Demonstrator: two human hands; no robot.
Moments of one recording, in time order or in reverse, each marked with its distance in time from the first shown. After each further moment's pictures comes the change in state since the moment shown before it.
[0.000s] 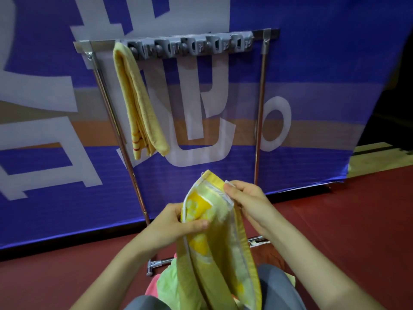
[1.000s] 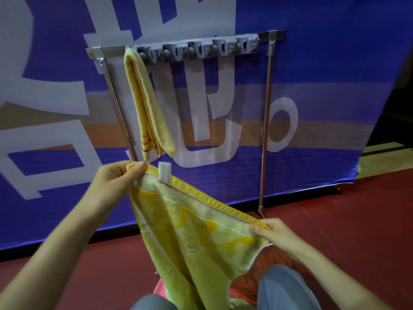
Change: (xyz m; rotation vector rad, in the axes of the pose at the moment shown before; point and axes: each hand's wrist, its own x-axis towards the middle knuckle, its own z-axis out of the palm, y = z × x) left_hand -0.024 0.050 -0.079 0.100 0.529 0.196; right_hand -0.018 0.075 -0.072 -0.422 0.030 0.184
